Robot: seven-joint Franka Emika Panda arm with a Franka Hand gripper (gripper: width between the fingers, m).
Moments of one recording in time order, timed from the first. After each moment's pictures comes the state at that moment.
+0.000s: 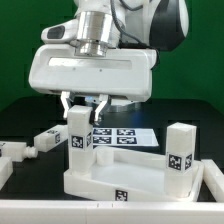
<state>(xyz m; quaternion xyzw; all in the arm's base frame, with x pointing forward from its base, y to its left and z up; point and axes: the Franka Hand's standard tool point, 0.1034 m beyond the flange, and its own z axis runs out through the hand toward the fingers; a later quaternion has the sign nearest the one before) 0.565 -0.075 0.113 0.95 -0.16 0.27 0.06</state>
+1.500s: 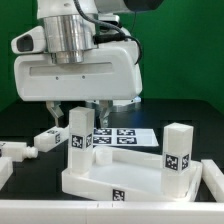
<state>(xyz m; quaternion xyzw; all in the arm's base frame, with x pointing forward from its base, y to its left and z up) 0.569 -0.077 0.107 0.98 -0.20 0.02 -0.05</state>
